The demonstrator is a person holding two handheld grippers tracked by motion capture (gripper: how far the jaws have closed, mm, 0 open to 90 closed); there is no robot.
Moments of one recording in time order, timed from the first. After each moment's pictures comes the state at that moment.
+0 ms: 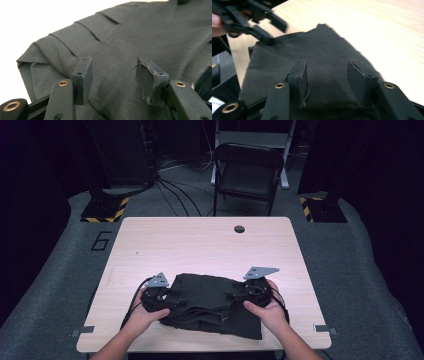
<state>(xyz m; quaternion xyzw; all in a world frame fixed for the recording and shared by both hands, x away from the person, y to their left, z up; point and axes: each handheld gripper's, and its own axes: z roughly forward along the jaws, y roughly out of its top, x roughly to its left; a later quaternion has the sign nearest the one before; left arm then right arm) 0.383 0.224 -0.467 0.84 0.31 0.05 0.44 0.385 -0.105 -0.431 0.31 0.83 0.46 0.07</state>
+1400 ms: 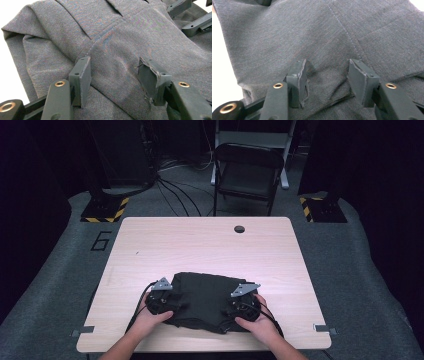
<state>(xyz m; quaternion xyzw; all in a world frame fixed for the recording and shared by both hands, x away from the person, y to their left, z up) 0.392 0.225 -0.506 0.83 0.36 0.05 0.43 0.377 -0.089 -0.498 0.32 0.87 0.36 0.07</state>
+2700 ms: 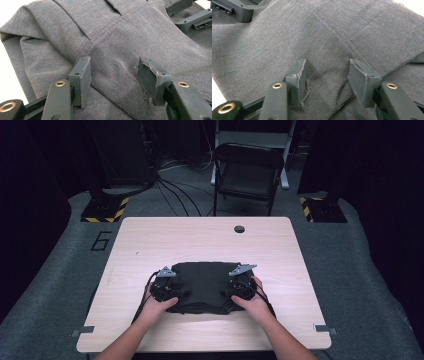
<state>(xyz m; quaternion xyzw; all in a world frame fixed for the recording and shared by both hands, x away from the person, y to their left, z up) 0.429 0.218 -0.505 0.81 0.41 0.07 0.42 0.440 -0.083 -0.496 0.36 0.86 0.36 0.08</state>
